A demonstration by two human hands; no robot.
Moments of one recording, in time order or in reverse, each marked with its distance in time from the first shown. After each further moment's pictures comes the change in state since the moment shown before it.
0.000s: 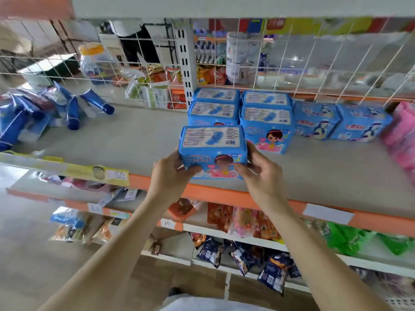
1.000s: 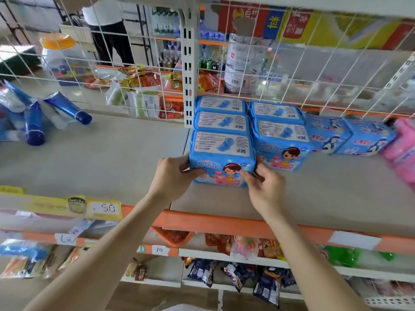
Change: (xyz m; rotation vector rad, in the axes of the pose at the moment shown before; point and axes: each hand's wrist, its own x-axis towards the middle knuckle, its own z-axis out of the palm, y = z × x) left_hand 0.098 -0.053 -0.004 0.068 -0.162 0.115; right_hand 0.054 0.048 0.050 -0.270 0.211 0.018
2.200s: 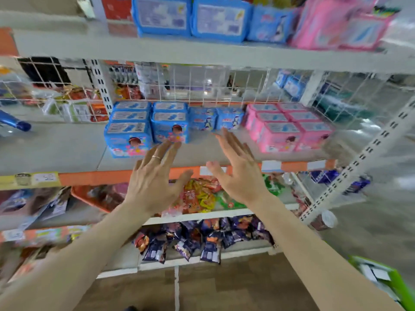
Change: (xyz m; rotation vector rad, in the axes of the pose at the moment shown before) left_hand -0.235 0.224 0.075 0.570 -0.020 0.434; right_hand -0.170 -0.079 -0.294 -0.416 -0.084 -0.267
